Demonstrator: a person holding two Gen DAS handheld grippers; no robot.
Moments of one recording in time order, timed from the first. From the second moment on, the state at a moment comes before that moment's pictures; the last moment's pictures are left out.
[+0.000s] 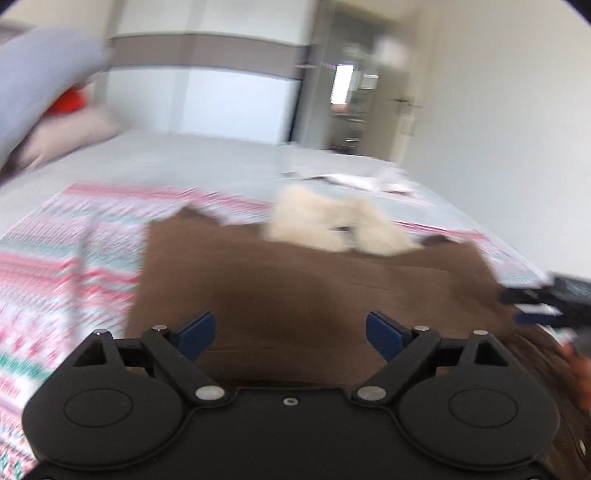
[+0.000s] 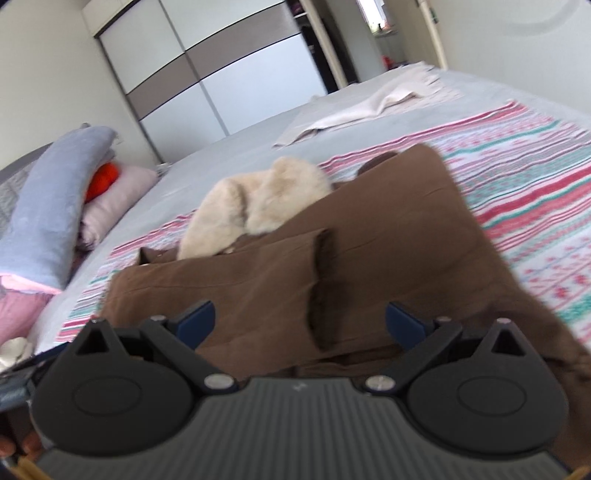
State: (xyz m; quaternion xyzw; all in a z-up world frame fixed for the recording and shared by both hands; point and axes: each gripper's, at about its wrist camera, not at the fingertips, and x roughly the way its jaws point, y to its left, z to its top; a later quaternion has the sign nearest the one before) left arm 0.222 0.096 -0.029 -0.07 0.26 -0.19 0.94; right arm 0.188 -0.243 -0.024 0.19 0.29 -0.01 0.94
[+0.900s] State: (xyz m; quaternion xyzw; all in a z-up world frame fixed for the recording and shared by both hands) left arm 0.255 0.106 -0.062 -0.09 0.25 -0.16 0.95; right arm 0.222 -0.208 -0.044 0.03 0.26 -0.10 0.96
